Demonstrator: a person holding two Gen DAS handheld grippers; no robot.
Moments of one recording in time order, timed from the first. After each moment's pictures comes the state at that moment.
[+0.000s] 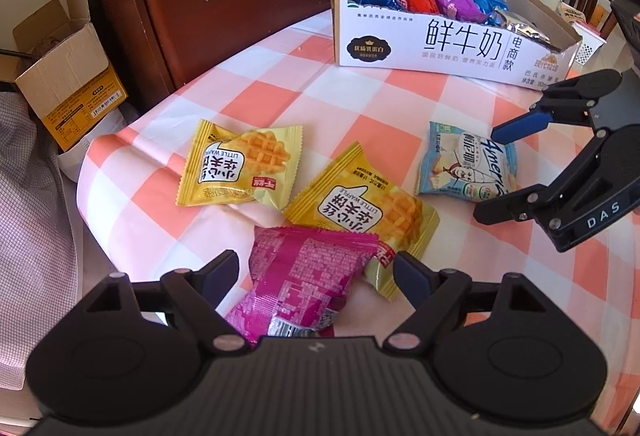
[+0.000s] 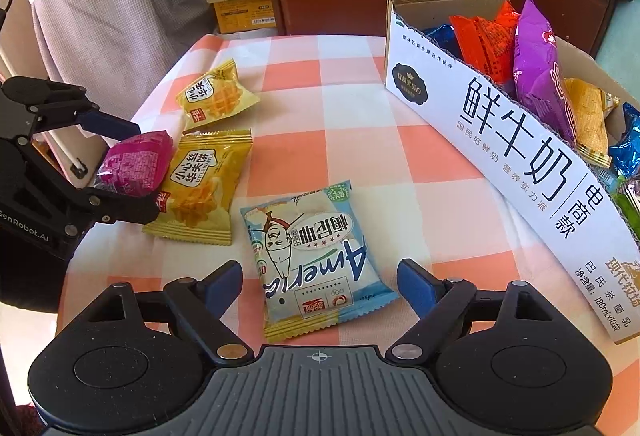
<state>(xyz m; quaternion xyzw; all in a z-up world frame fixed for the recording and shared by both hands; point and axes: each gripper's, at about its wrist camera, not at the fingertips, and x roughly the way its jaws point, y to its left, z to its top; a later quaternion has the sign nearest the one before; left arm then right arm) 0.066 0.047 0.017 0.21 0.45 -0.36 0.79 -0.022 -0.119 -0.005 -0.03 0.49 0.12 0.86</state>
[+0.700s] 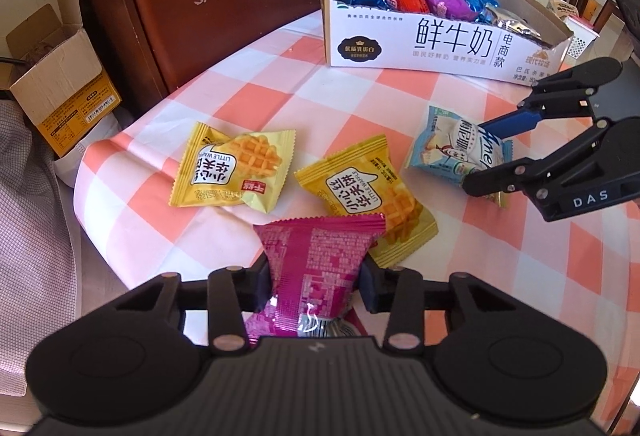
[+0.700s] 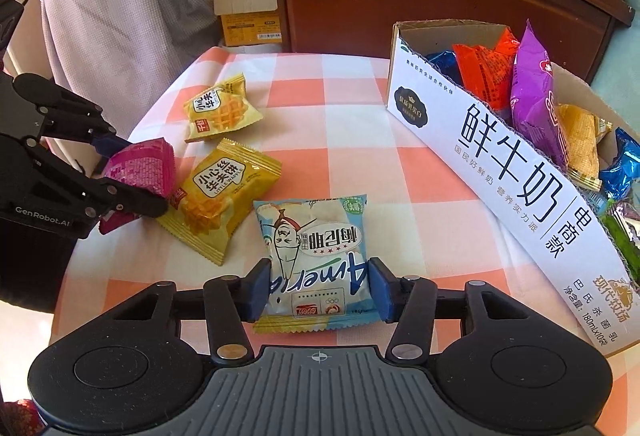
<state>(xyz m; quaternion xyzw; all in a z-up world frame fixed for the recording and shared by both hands) 0.063 0.046 0.023 0.21 0.44 -0.37 0.79 -0.031 -0.114 0.005 -0.05 0.46 0.12 0.88</state>
